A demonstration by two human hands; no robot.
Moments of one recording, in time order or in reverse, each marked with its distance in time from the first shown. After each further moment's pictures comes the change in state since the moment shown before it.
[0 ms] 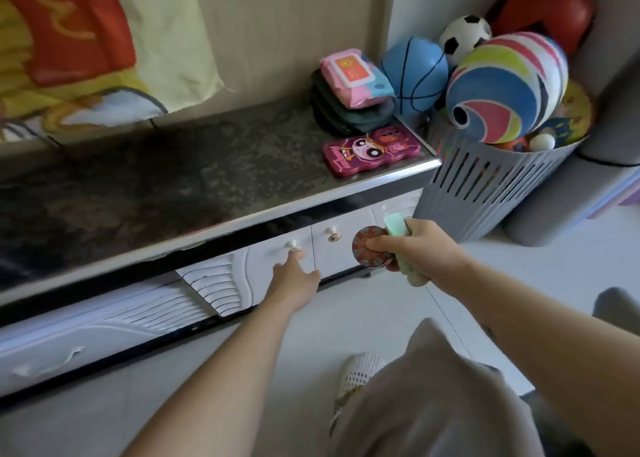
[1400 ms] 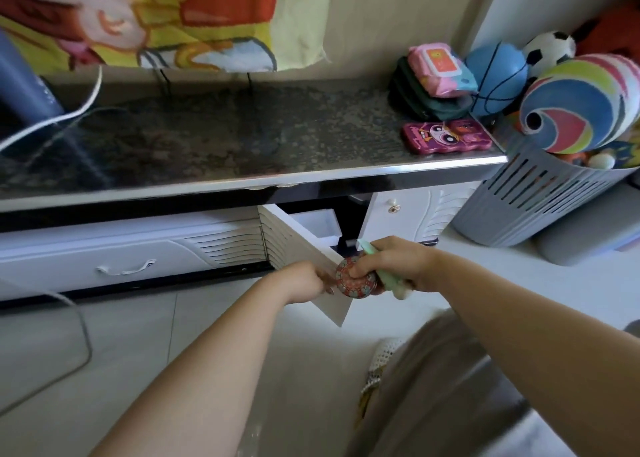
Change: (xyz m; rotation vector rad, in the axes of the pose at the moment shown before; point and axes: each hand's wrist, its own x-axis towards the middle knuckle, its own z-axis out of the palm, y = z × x) left_hand -0.087 -0.087 -0.070 0.244 -0.258 0.067; right_hand -0.053 -0.005 0.123 -0.354 -0.460 0.116
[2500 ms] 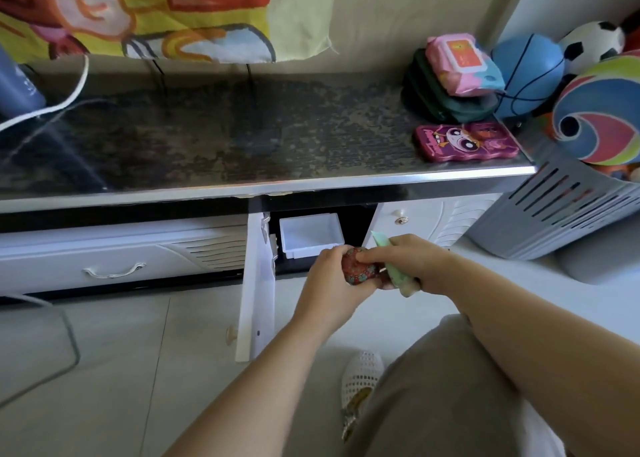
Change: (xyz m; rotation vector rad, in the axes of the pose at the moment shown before) left_hand 0.032 0.036 0.037 -0.458 0.490 0.263; right_hand 0.051 0.007 -0.039 0.087 0.090 0.038
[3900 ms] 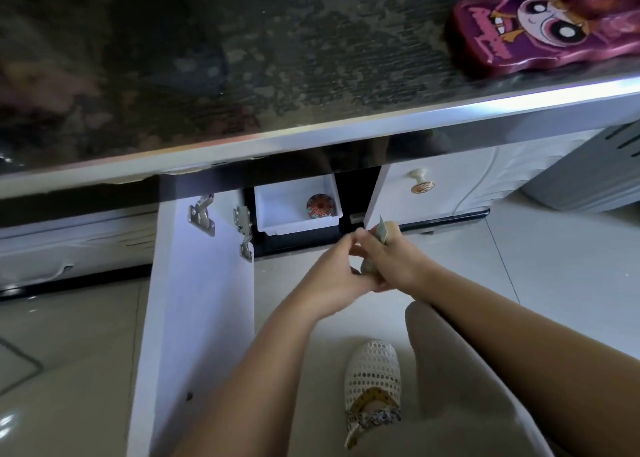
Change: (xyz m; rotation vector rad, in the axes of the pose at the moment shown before) left_hand 0.107 -0.079 0.070 -0.062 -0.404 -0.247; right_hand 0.133 0.071 0.006 0.024 0.003 -0.025
